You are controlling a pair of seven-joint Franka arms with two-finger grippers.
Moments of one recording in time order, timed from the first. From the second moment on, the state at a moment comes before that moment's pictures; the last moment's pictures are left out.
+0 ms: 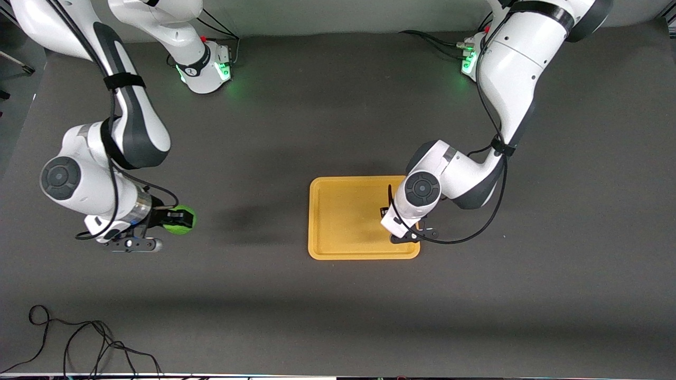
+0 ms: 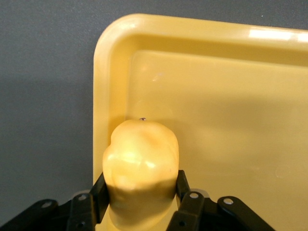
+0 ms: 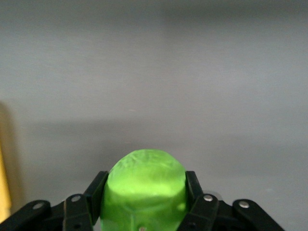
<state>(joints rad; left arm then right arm) -0.27 0.70 -0.32 -1.61 0.18 2.16 -0.77 0.05 0.32 0.13 -1.79 0.01 2.10 0.24</state>
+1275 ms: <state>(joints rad) 0.01 0.35 -0.32 -1.56 0.16 1.88 -0.44 0.28 0.83 0.49 -1.40 -0.31 2.31 1.29</state>
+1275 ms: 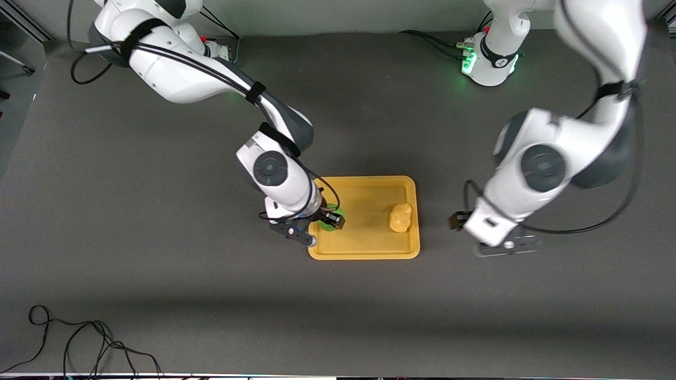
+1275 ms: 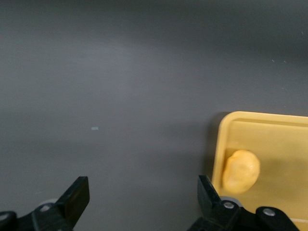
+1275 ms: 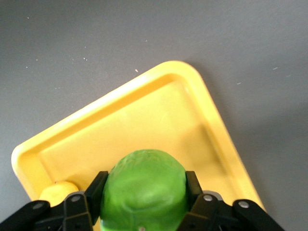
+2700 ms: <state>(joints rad) 0.33 0.04 -0.31 -1.67 0.00 1.75 -0.04 0.16 0.89 0.66 -1.28 -0.55 2.20 1.35</state>
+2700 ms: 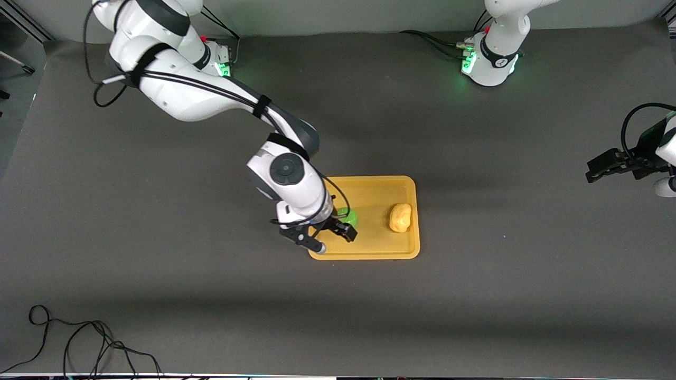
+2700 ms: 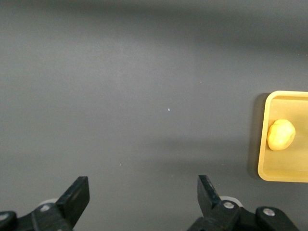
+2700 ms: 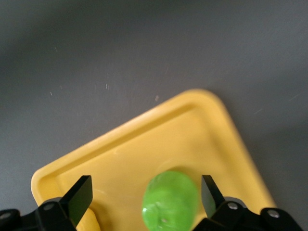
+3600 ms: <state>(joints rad) 0.33 0.05 -0.31 -1.68 0.00 1.77 -0.04 0.04 0.39 0.20 -1.32 -0.09 1.72 0.36</state>
